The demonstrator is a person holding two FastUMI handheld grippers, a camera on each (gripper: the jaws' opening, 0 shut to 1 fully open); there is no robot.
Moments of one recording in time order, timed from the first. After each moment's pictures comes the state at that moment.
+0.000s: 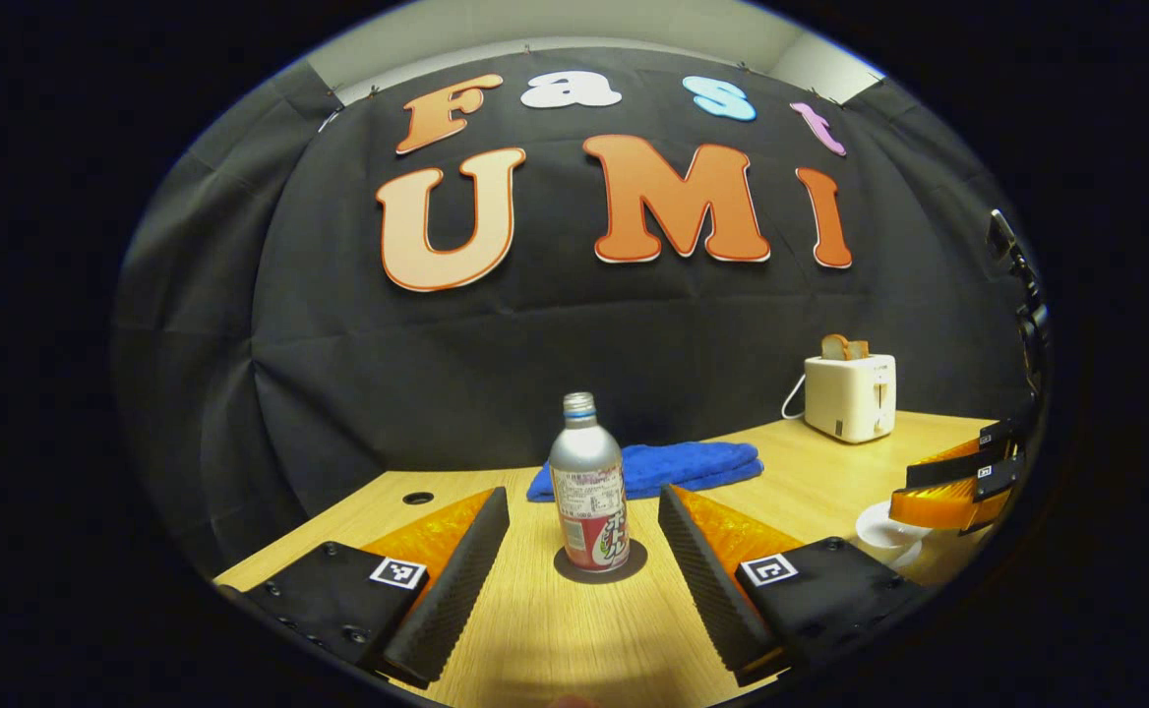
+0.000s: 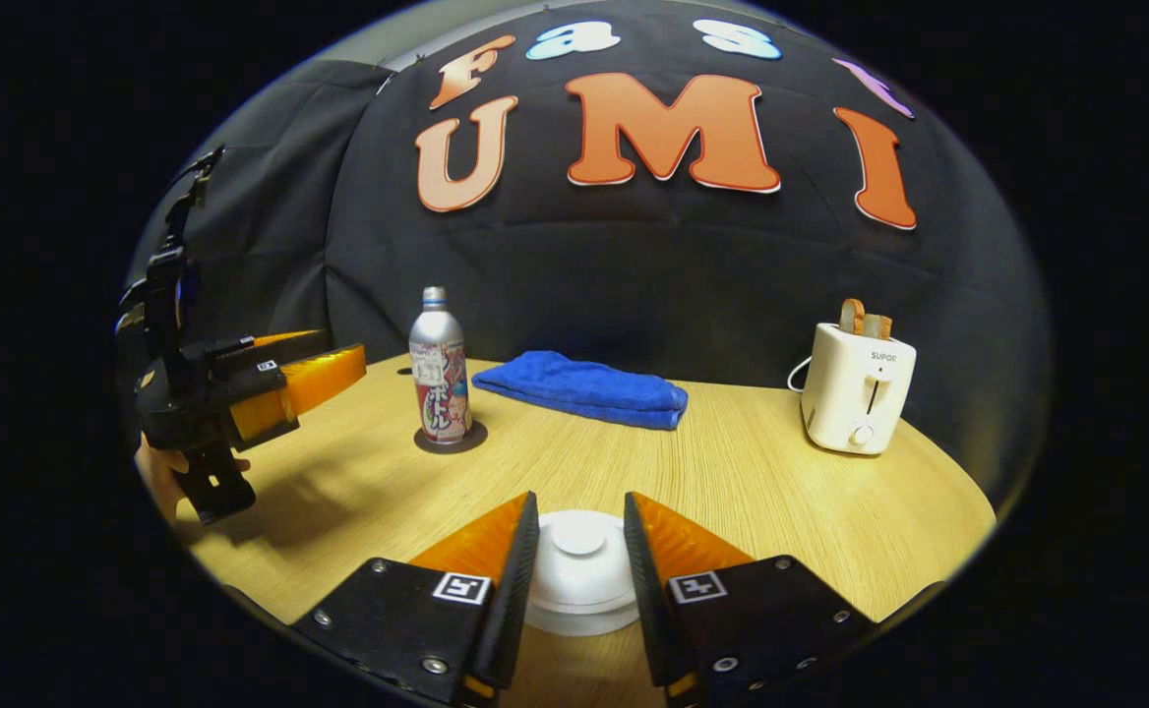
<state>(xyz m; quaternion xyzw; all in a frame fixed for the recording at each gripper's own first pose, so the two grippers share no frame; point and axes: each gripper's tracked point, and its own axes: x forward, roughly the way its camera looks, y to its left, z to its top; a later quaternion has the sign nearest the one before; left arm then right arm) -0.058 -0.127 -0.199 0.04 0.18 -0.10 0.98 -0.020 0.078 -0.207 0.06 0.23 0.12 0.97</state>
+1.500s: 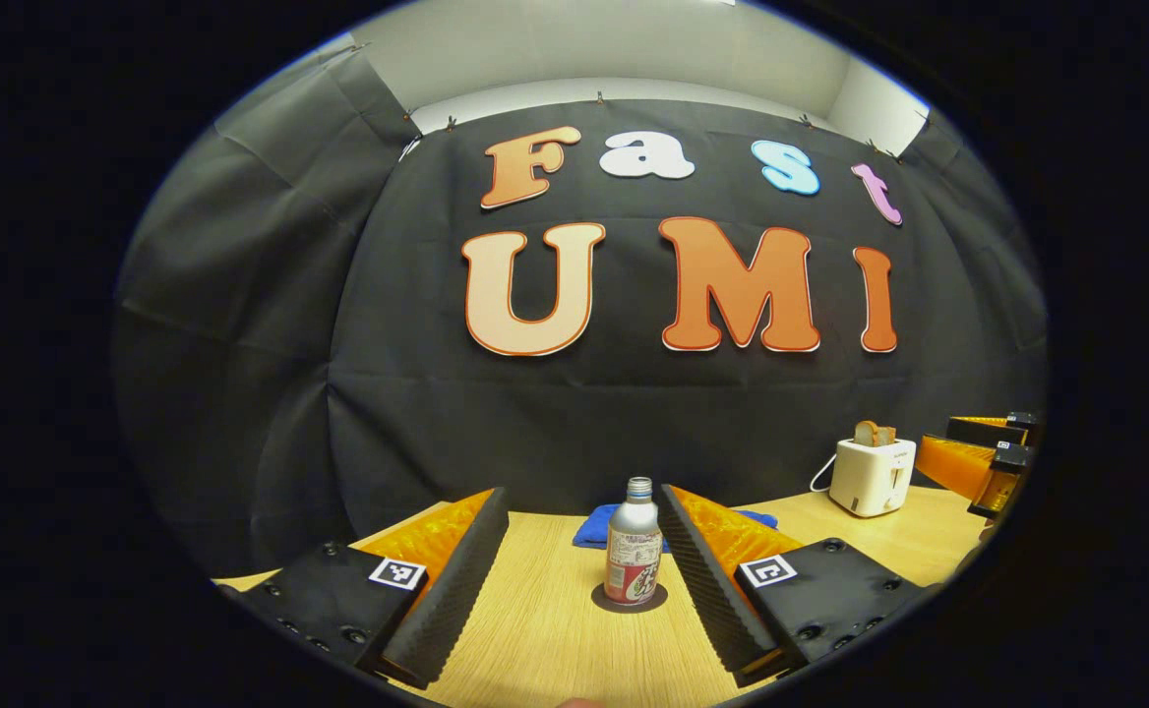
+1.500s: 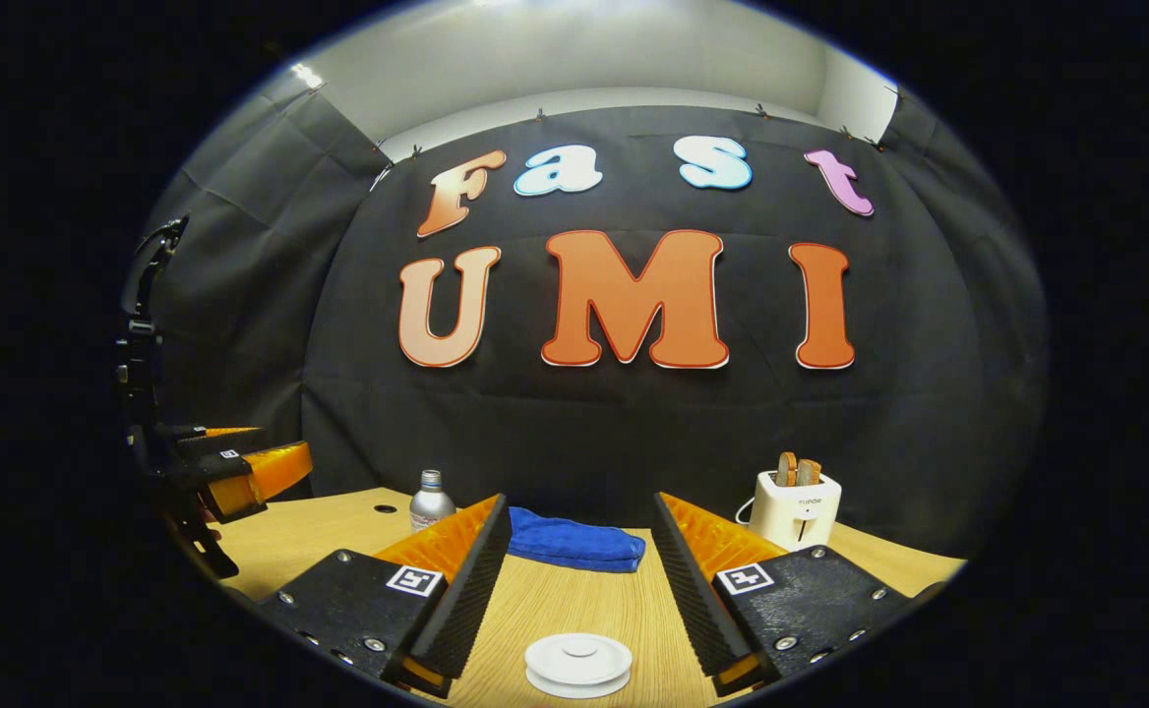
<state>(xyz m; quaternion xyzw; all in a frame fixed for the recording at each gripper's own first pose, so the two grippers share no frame) -0.078 -0.078 -0.115 -0.01 0.12 -0.02 0.99 -0.018 0.061 -0.067 0.06 0.03 0.03 1.00</state>
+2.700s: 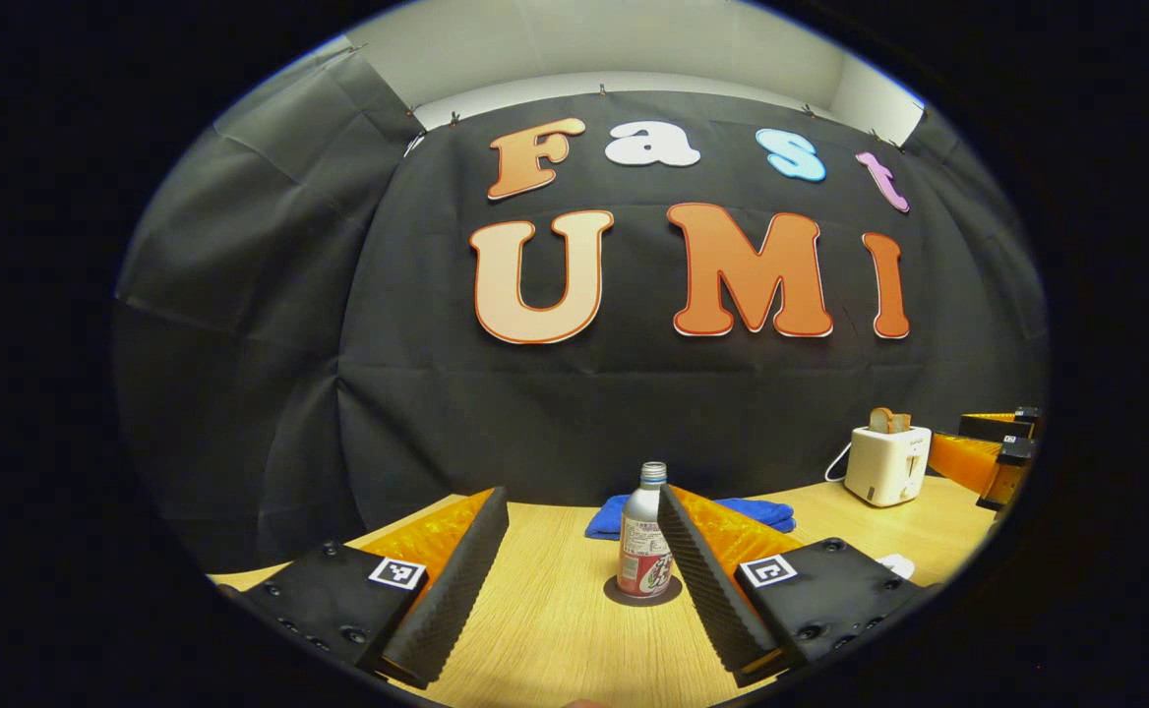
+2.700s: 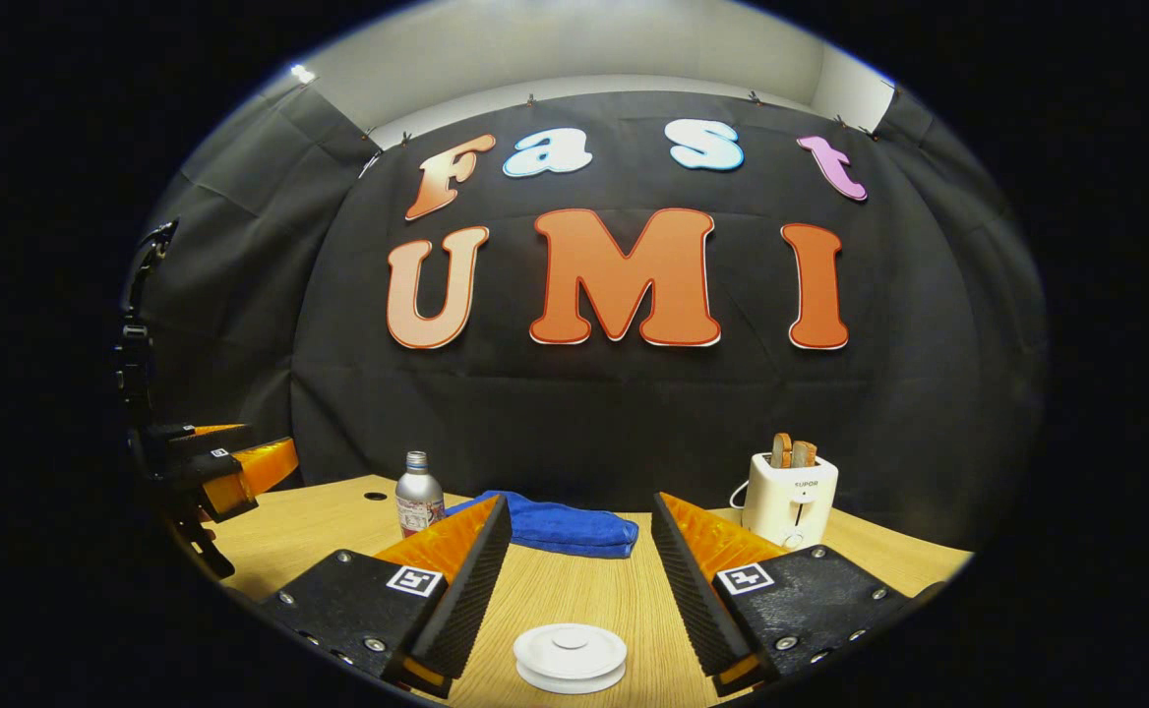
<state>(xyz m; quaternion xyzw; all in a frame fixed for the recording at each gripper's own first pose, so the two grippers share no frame) -0.079 -0.072 -0.129 0.00 0.13 -0.01 0.99 -0.012 0.057 -0.086 0.05 0.05 0.02 1.00</state>
